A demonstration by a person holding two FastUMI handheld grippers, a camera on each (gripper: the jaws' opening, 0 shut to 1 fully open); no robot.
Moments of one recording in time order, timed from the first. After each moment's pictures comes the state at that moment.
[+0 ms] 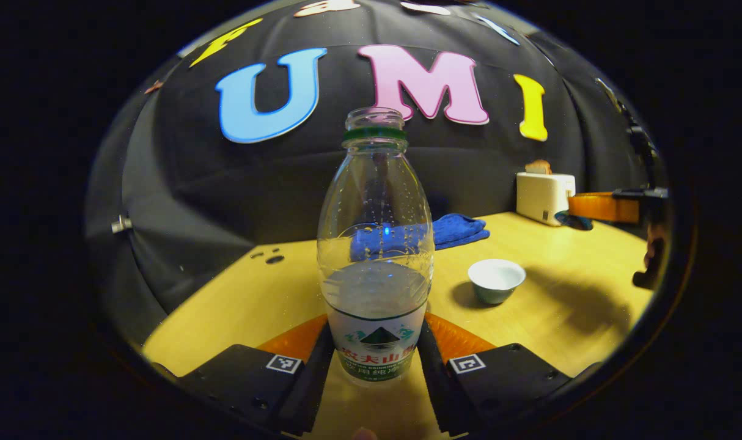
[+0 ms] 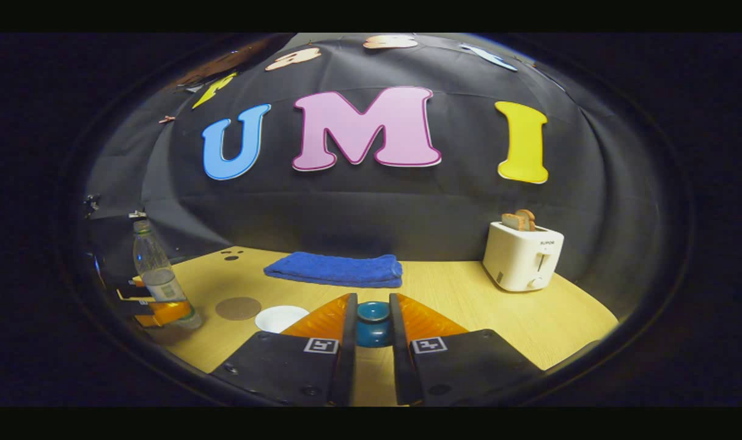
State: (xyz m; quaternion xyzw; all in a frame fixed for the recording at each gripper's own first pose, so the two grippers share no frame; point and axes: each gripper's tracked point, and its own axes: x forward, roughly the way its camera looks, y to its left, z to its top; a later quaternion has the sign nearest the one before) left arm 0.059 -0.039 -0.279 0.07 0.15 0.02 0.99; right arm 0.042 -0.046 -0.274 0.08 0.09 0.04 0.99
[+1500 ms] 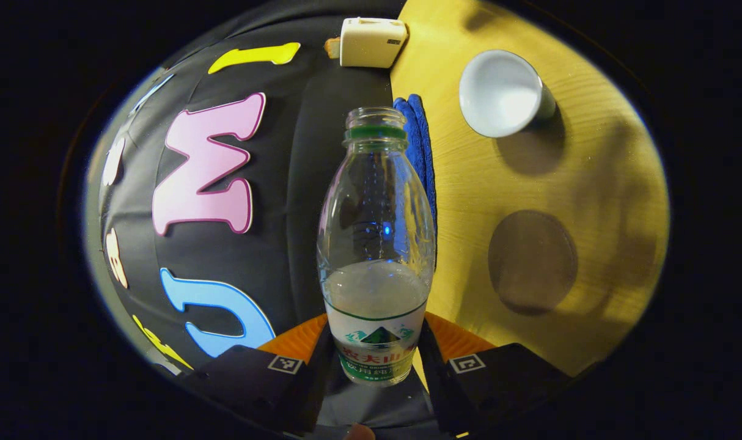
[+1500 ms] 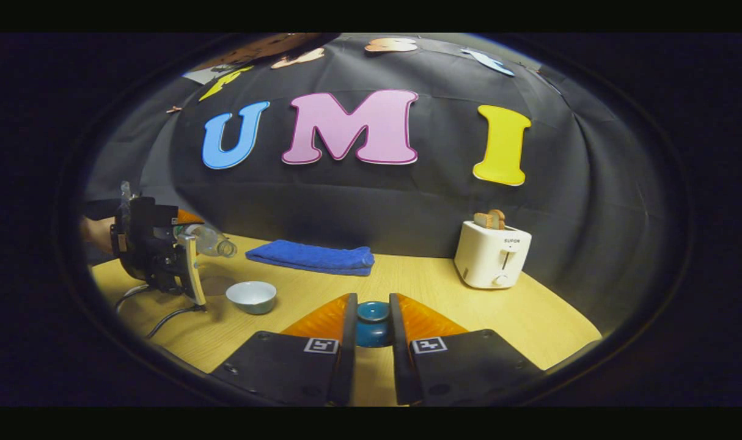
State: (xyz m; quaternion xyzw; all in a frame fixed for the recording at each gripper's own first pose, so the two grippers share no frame) left arm 0.169 -0.004 -0.254 0.70 0.14 0.01 0.70; right arm 0.013 -0.091 -0.289 0.04 0.09 0.03 0.99
